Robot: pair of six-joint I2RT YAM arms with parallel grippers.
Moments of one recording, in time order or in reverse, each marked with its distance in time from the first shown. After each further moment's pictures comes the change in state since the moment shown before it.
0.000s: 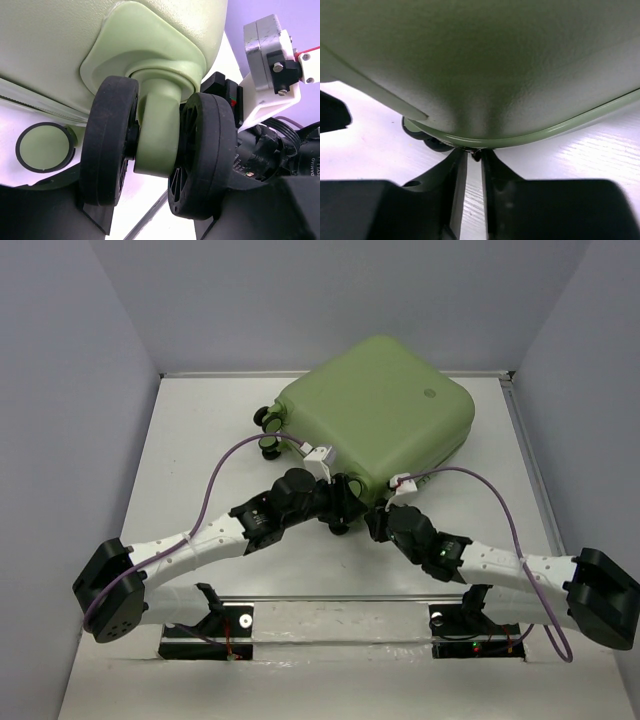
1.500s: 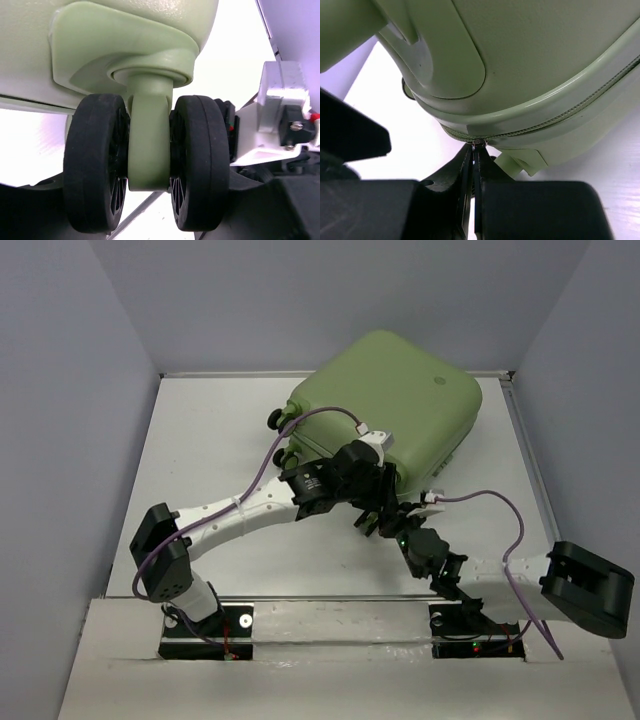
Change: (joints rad) left arm -0.105 0.347 0.573 -0.473 -0.051 0.071; right arm 0.069 0.102 -0.230 0.694 0.262 0.092
